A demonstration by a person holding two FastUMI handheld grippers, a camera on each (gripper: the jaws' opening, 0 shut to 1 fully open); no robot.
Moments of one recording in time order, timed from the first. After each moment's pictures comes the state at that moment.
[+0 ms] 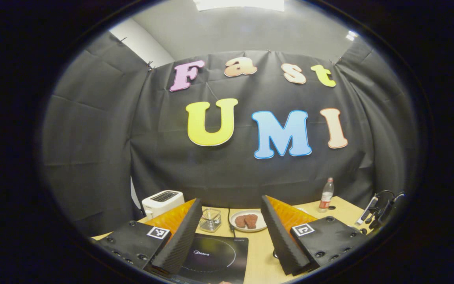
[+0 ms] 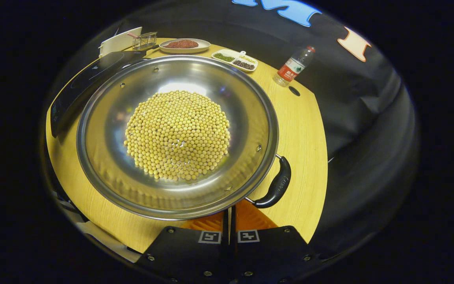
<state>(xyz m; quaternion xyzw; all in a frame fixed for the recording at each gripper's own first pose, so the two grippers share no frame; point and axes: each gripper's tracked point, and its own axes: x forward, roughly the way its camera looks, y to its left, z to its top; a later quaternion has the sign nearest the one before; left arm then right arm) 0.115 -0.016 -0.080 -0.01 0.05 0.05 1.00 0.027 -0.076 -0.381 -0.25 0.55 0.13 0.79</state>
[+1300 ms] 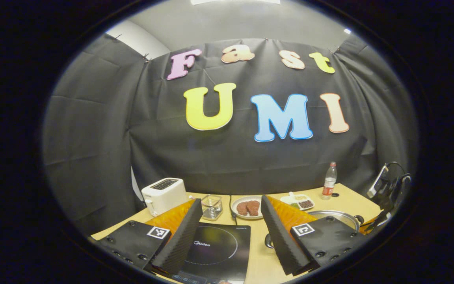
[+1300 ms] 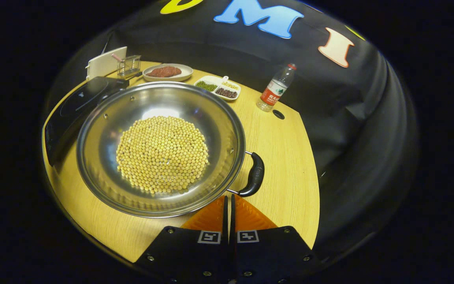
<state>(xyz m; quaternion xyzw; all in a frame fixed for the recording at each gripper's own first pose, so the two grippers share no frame) 0.121 -0.028 -0.129 -0.01 0.10 0.04 0.99 0.072 -0.062 -0.357 -0.18 0.47 0.09 0.86</state>
